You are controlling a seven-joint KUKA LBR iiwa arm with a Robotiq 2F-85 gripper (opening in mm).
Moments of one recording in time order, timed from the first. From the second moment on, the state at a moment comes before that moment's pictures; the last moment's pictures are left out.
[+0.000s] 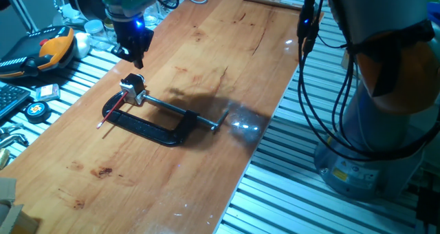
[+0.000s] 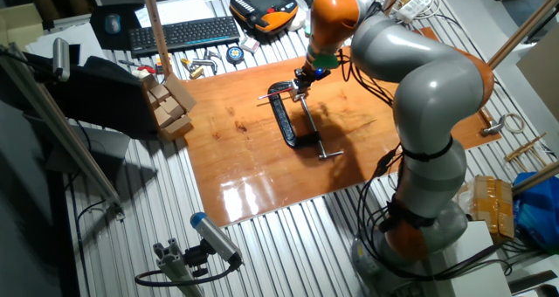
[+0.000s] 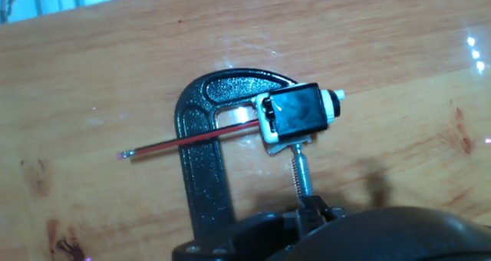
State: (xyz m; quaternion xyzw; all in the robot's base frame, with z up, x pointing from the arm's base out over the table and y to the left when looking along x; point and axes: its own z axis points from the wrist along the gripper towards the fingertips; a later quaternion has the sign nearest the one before) arm 0.612 0.069 0.190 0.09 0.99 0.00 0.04
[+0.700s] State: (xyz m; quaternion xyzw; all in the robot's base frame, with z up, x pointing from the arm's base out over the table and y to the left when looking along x) arm 0.612 0.068 0.190 0.03 1.00 0.00 0.01
